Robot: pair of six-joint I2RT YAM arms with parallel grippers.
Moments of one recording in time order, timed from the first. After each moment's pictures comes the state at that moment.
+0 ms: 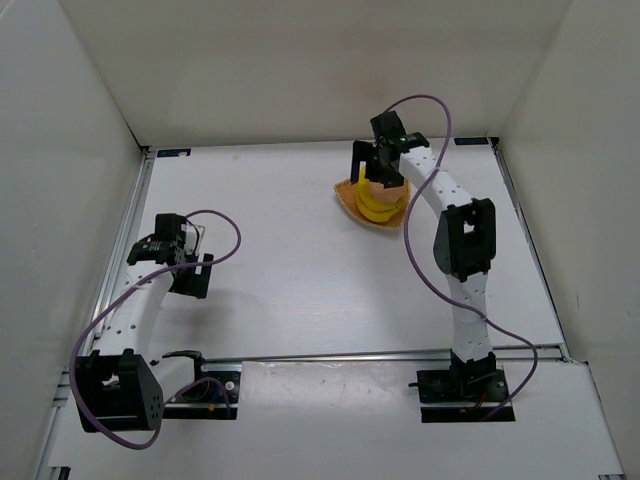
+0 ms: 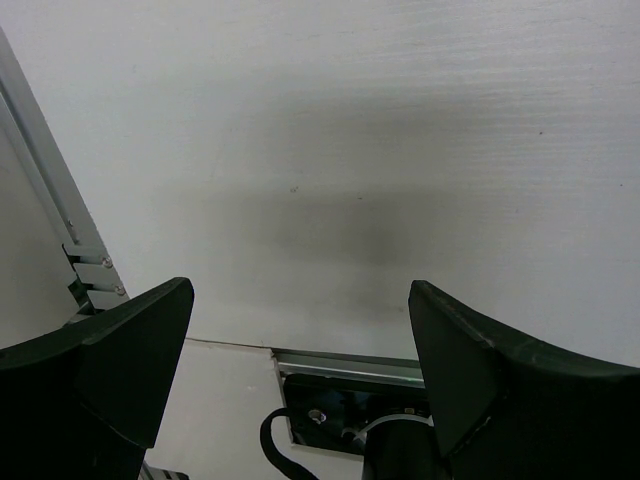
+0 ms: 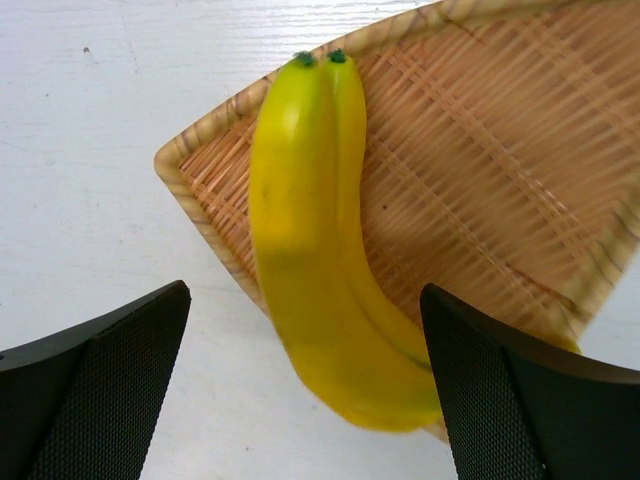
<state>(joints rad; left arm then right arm) 0.02 1.11 0.84 -0.94 -0.18 0.20 0.38 2.25 2.09 -0.79 -0.01 0.36</state>
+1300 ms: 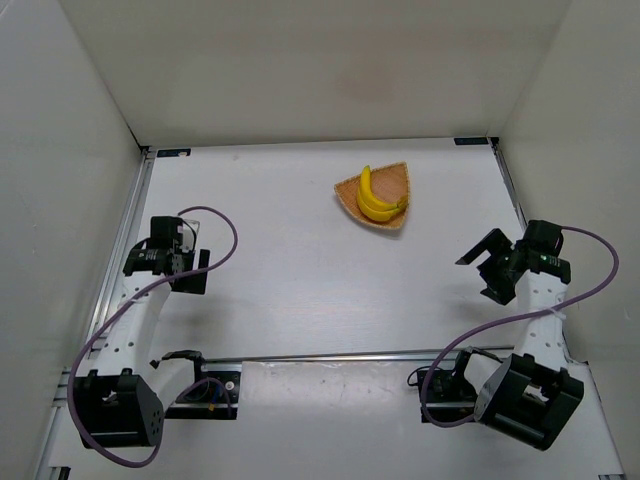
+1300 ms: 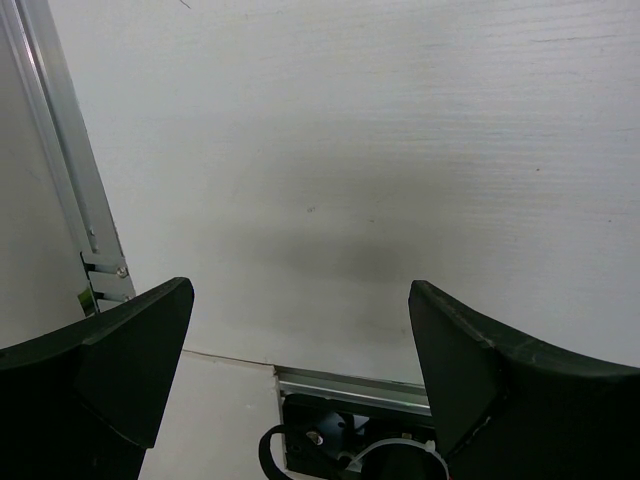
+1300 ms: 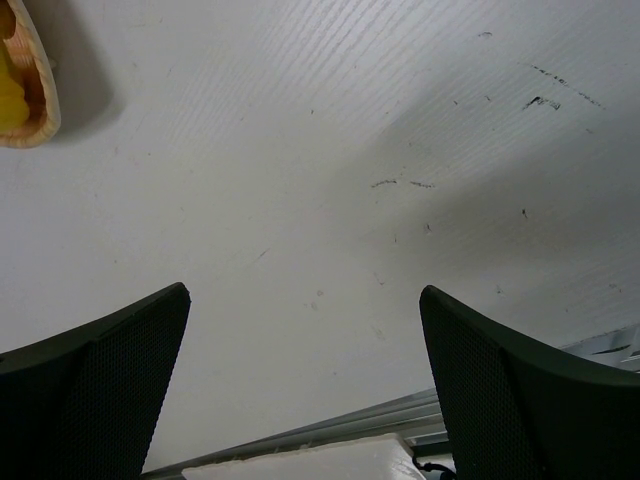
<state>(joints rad) 0.02 1.03 0.83 -0.90 -0.20 0.17 -0.38 1.03 0.81 -0.84 -0.27 0.48</state>
